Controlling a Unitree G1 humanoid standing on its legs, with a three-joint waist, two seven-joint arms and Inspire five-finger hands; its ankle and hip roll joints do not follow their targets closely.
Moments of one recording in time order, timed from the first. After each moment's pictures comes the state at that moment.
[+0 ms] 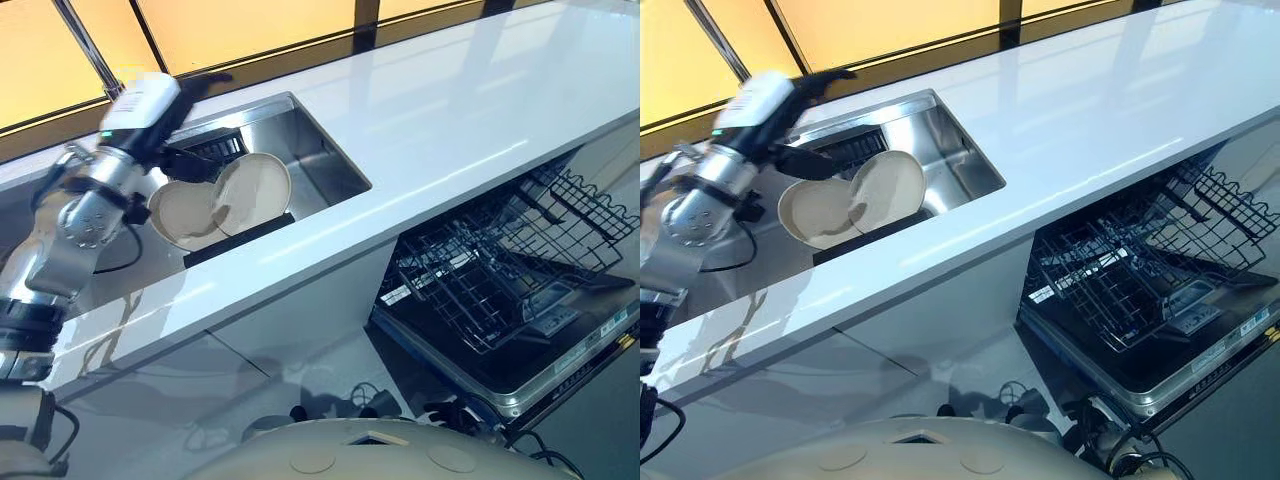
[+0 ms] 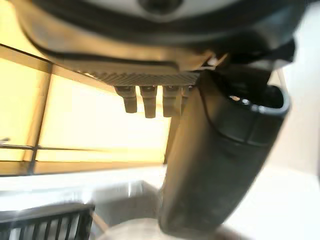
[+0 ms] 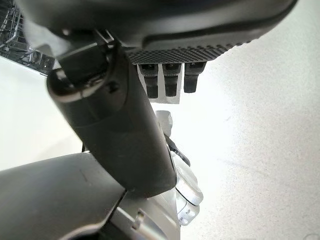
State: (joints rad) left arm -0.43 1.01 -0.25 0.06 0.36 -0.16 -0.08; right arm 0.06 -0.30 0.17 1.27 -0.34 -0.06 0.07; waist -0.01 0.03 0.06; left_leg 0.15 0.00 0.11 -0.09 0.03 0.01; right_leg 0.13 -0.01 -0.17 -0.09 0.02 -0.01
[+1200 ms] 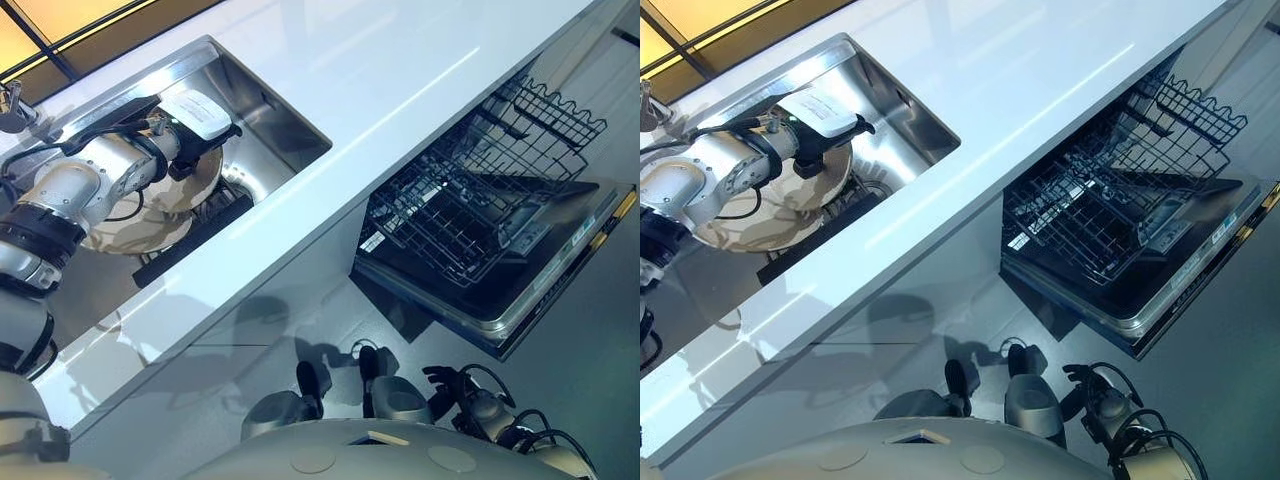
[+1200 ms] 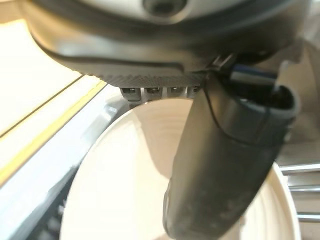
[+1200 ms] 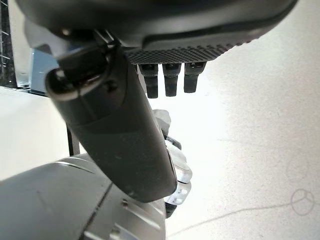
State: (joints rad) left arm -0.97 1.04 -0.82 0.44 0.91 -0.23 -0.12; right arm -0.04 -0.34 0.19 1.22 -0.29 -0.07 0.07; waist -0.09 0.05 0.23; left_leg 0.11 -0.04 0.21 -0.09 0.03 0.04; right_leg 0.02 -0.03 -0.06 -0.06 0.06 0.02
